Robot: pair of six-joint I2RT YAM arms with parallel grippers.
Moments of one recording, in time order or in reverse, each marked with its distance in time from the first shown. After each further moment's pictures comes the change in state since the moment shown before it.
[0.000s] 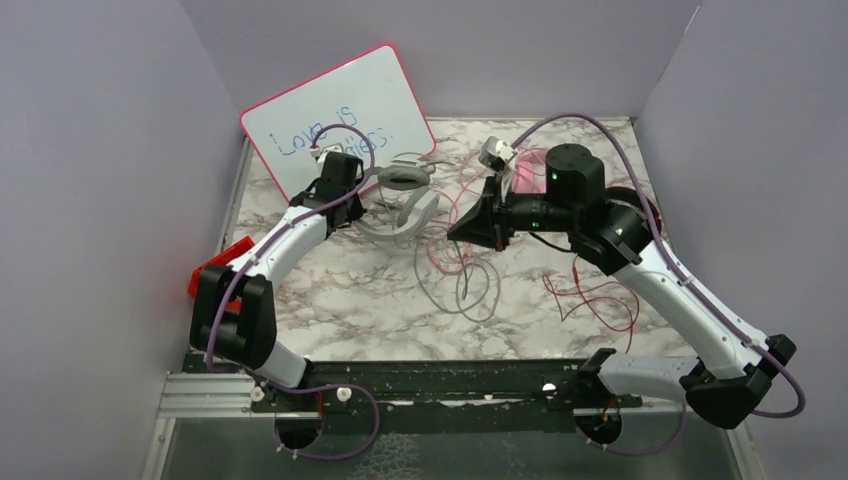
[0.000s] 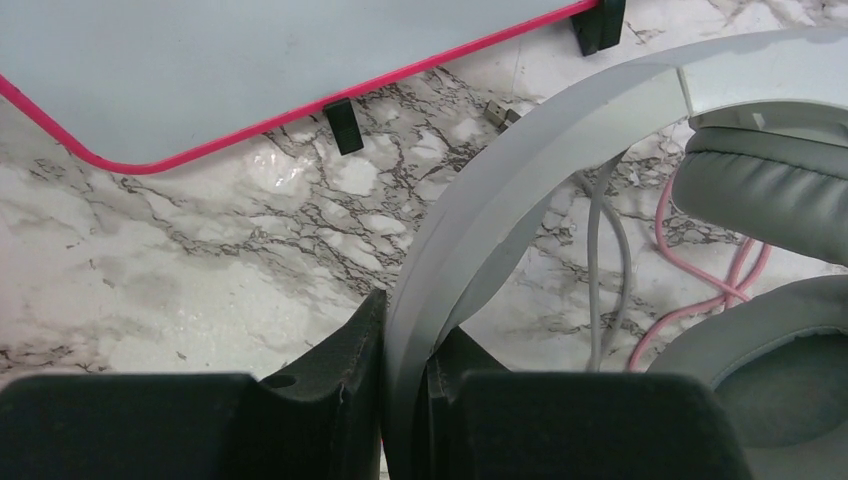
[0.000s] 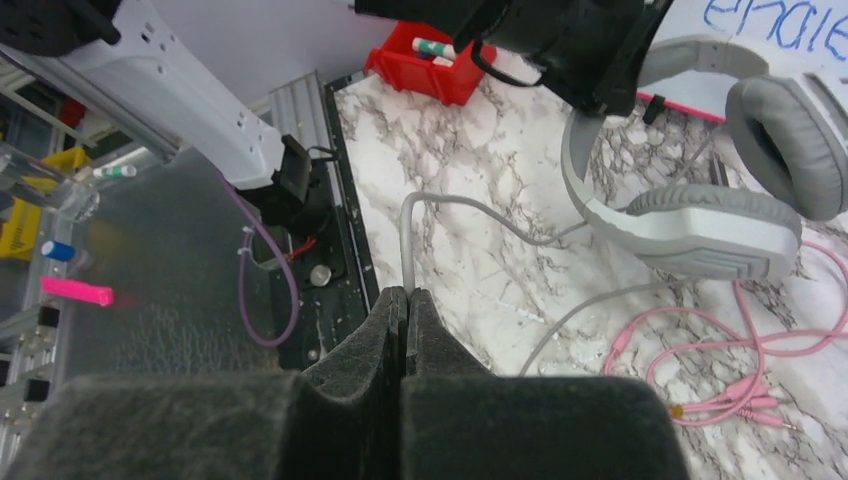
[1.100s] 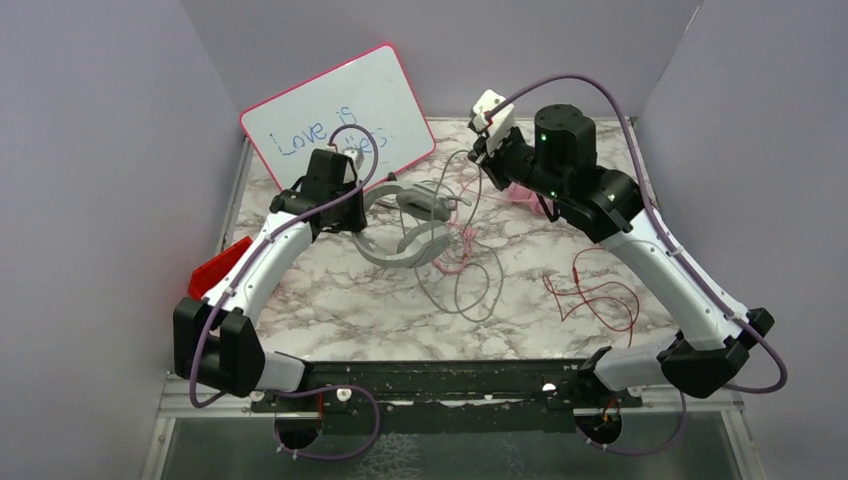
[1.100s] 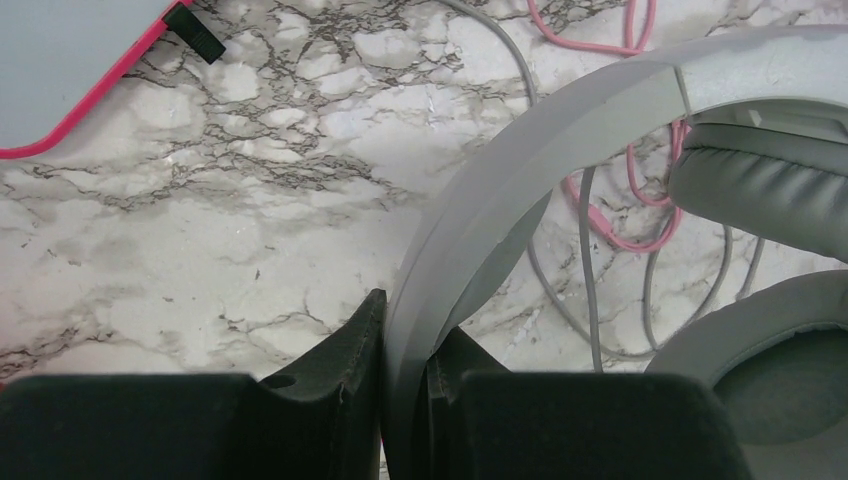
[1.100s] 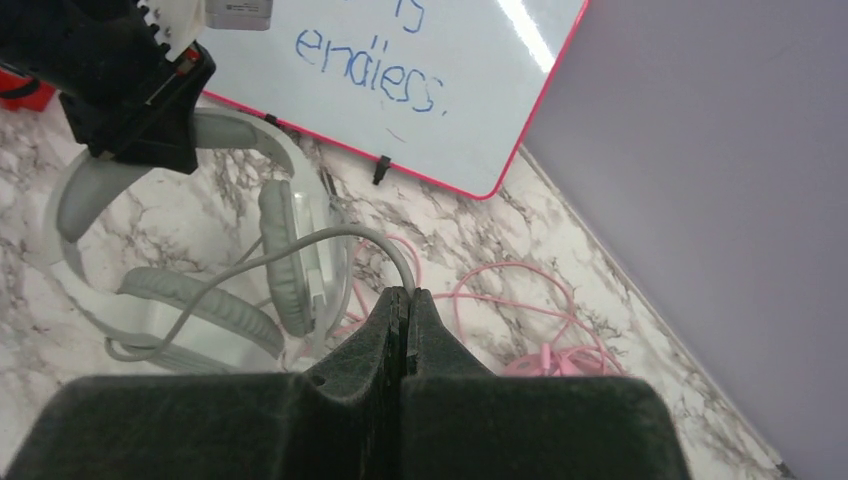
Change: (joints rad) left arm 0.004 -0.138 0.057 -0.243 0.345 0.254; right arm 0.001 0.192 0.325 -0.105 0.586 -0.440
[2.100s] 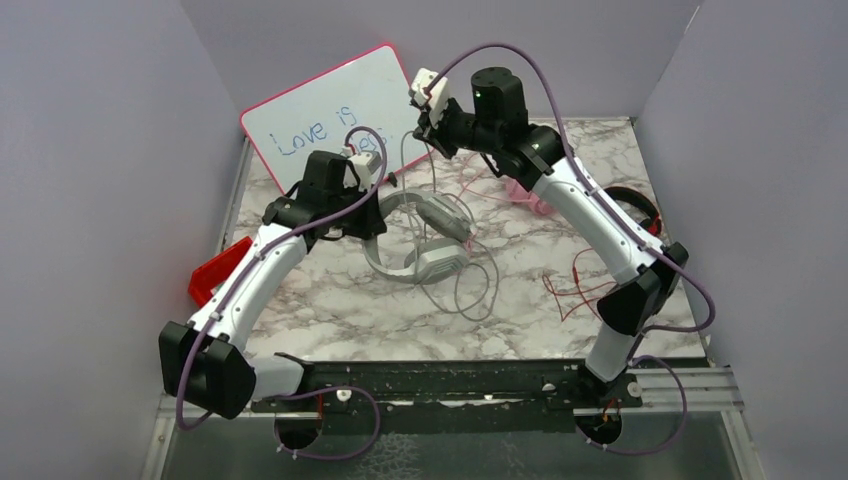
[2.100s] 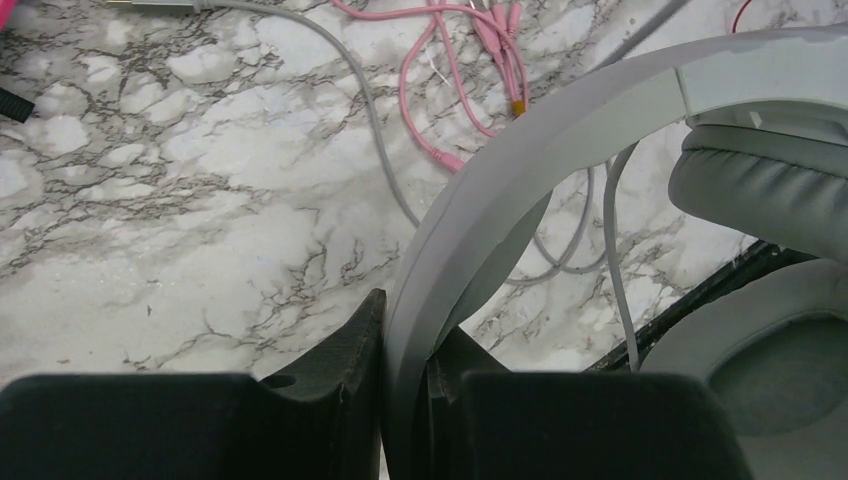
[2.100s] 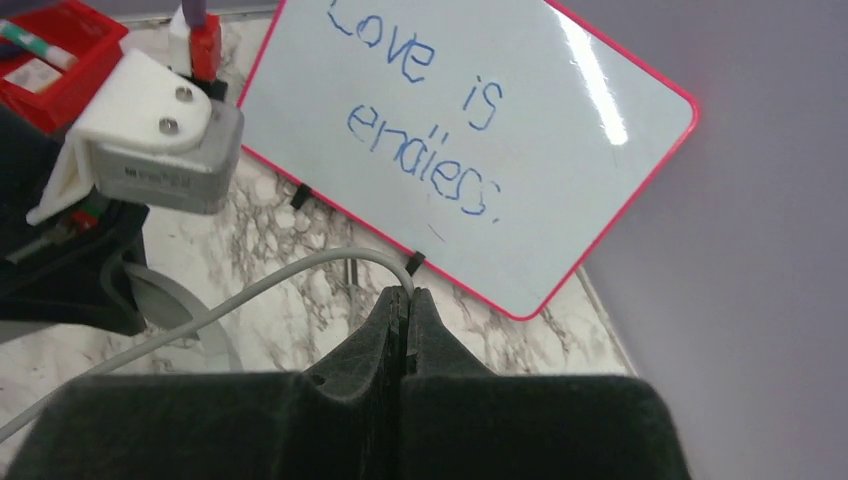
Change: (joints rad) left arm -0.040 -0.102 0.000 -0.016 0.265 0.089; right arm -0.042 0.401 0.299 0.080 -0.231 -0.132
